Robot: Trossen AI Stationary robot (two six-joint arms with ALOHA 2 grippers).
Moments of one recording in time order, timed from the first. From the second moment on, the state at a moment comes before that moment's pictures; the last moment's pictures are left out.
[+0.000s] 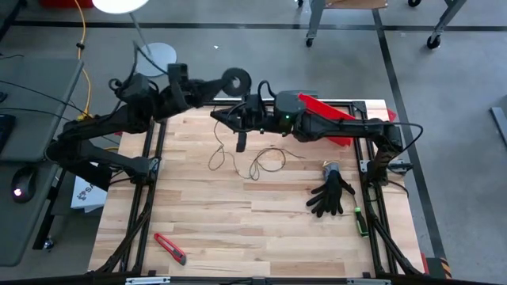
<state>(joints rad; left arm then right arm) 0.17 1.16 1.33 0.22 -0.04 -1.01 -0.08 1.83 1.75 0.29 -0.03 0.07</state>
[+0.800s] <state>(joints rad) 0.21 1.07 1.33 0.10 -0.07 -1.11 -0.06 1.83 1.75 0.42 -0.09 0.08</state>
